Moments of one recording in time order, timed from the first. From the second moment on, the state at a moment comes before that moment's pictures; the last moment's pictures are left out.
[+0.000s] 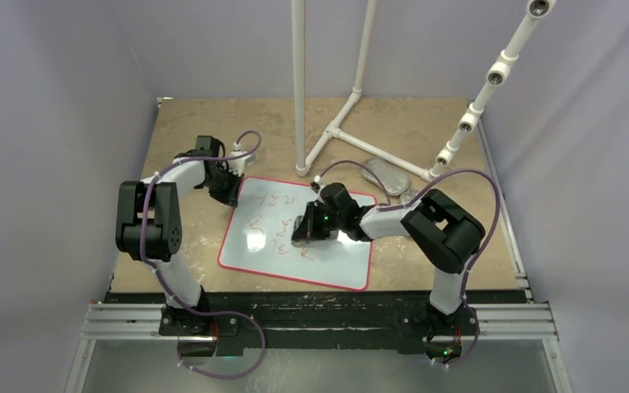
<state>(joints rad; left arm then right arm) -0.04 1.79 1.12 -0.60 0.31 0.46 0.79 1.86 0.85 0.33 -0.36 0.87</state>
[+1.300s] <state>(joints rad) -0.04 1.78 1.11 -0.59 0.29 0.47 0.67 1.61 0.60 0.25 -0.28 0.87</state>
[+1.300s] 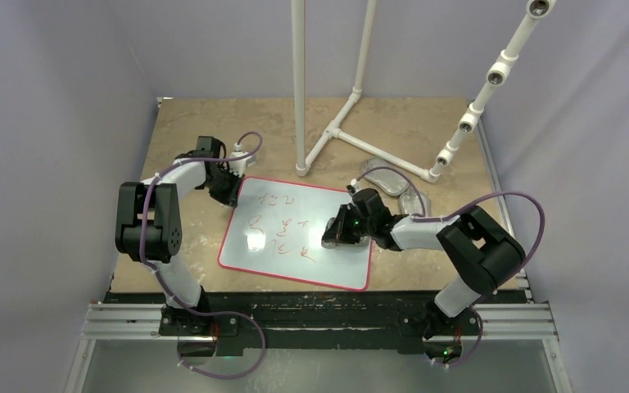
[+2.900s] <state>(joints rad) -0.04 1.78 1.11 -0.60 0.28 0.46 0.81 1.80 0.69 0.42 -0.43 0.85</state>
